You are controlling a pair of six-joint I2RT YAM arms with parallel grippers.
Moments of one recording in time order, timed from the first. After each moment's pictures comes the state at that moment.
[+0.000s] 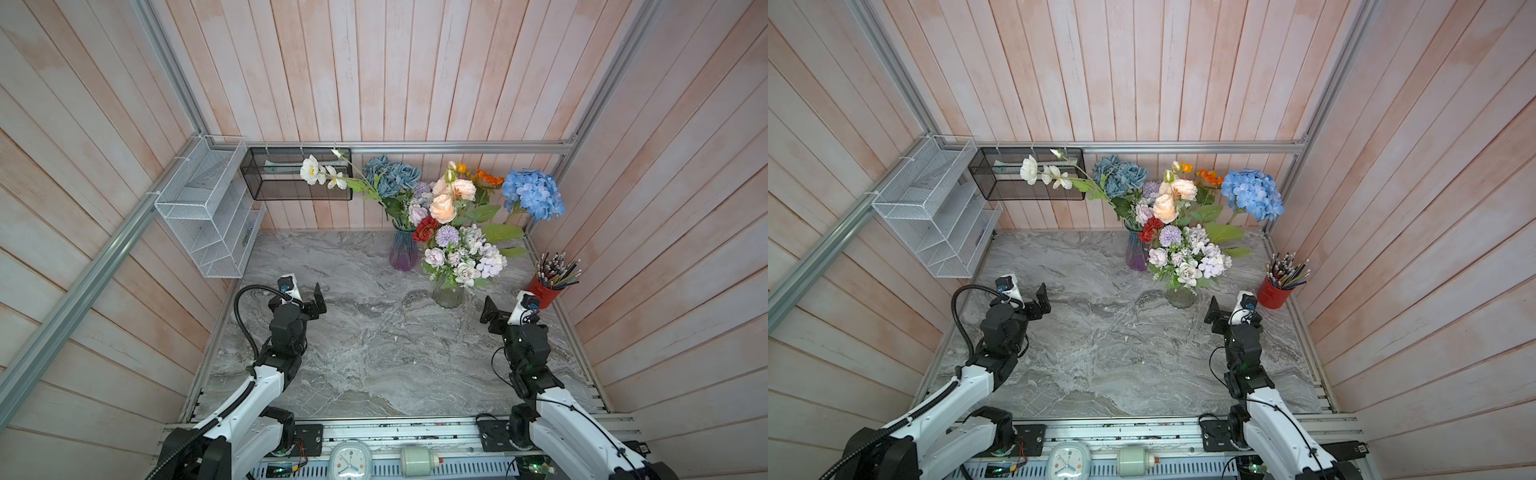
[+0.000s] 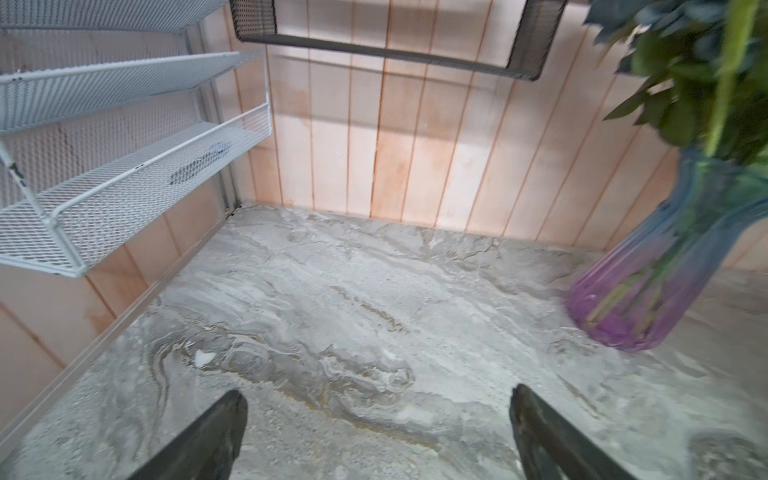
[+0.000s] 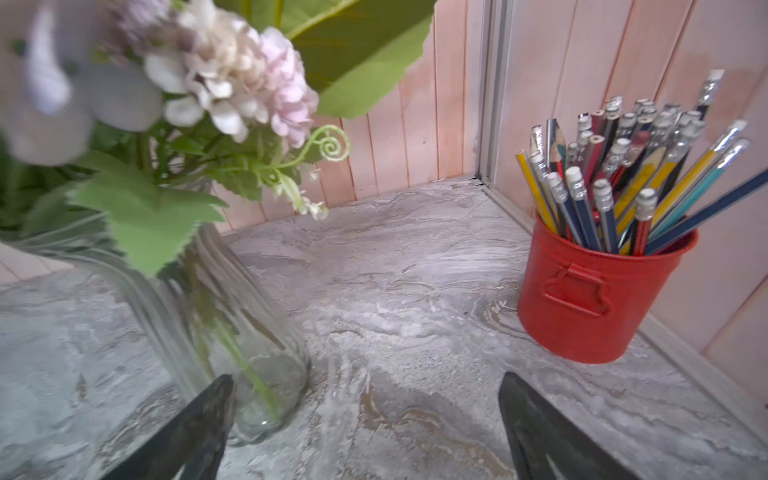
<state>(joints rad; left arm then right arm) -0.21 1.03 0.36 0.46 -0.32 -0.13 0.17 0.84 0.15 0.53 0.24 0.20</state>
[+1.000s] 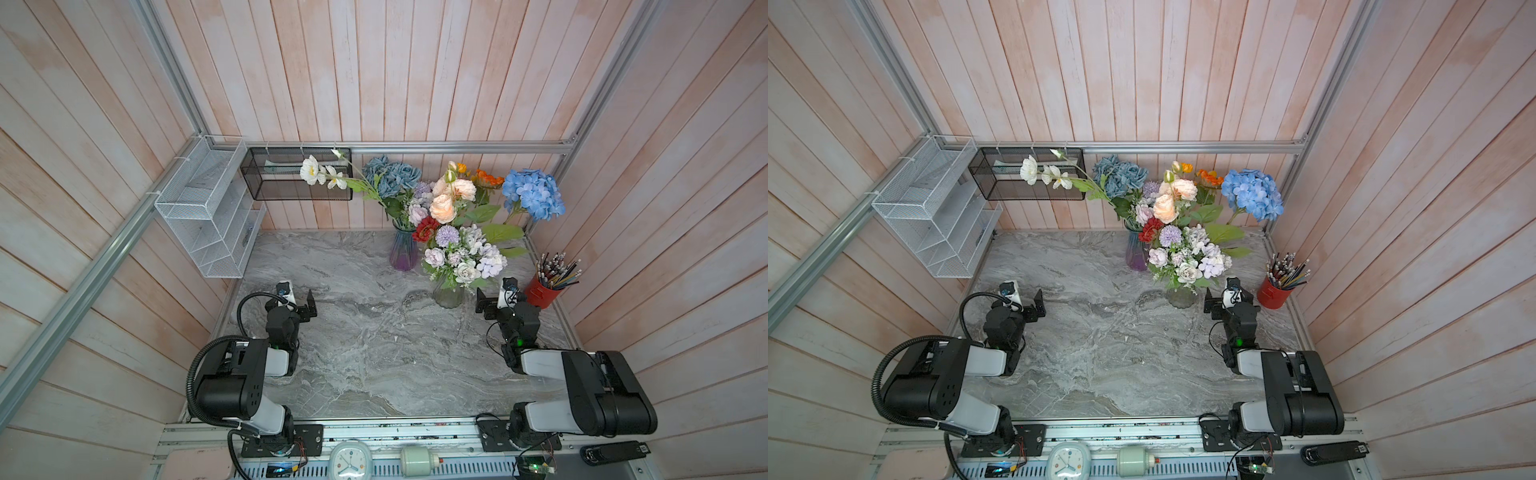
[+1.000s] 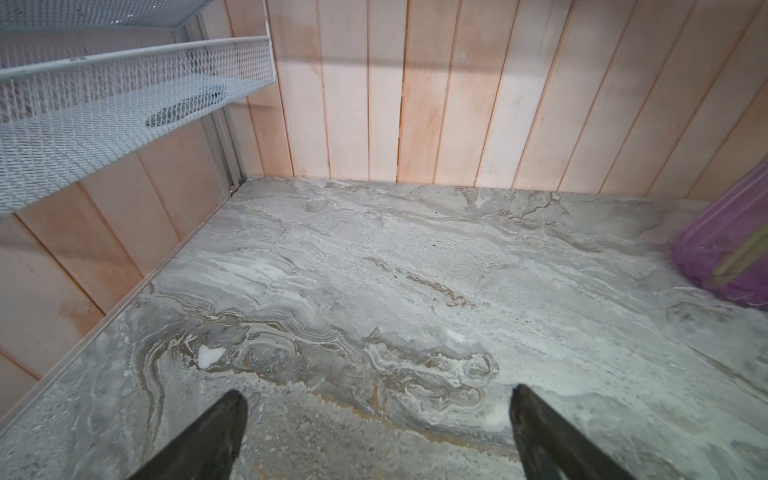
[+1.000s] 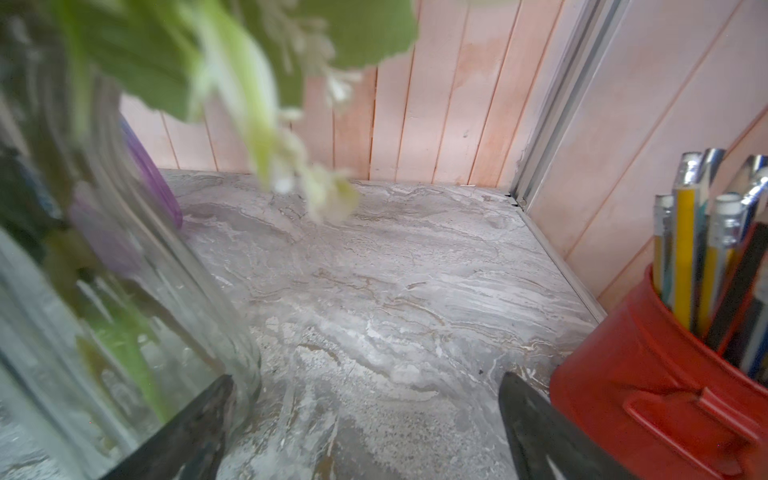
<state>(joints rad) 0.00 1.54 0.27 1.07 -0.06 -0.02 0.04 1.44 0.27 0.98 0.02 -0.05</state>
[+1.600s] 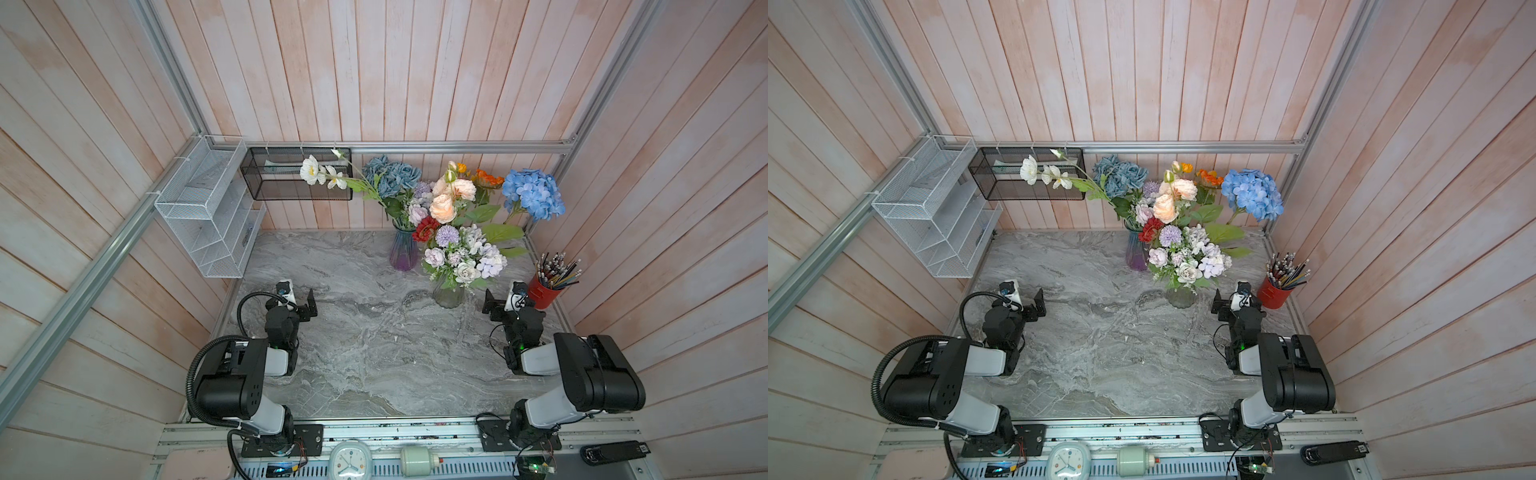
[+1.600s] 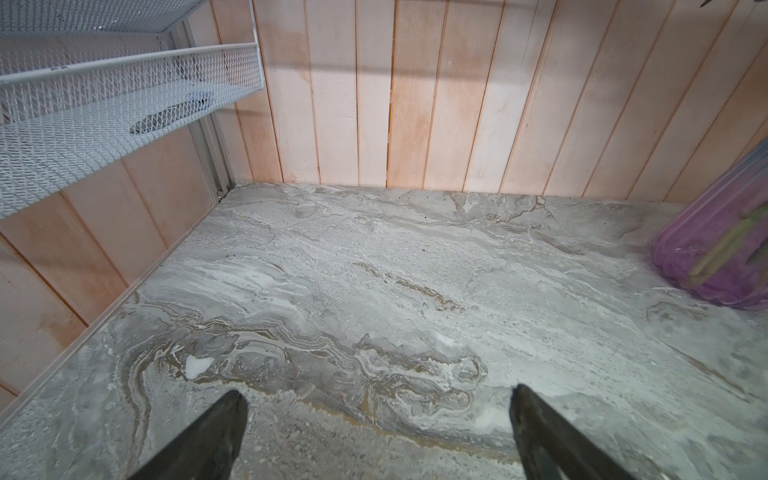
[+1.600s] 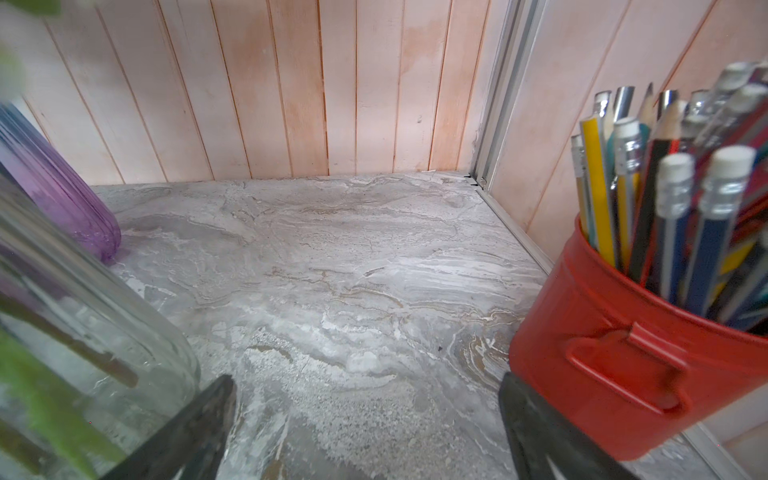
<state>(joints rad) 0.01 1.54 0.27 1.08 -0.03 -0.02 -0.03 1.53 0.23 1.14 0.03 0.01</state>
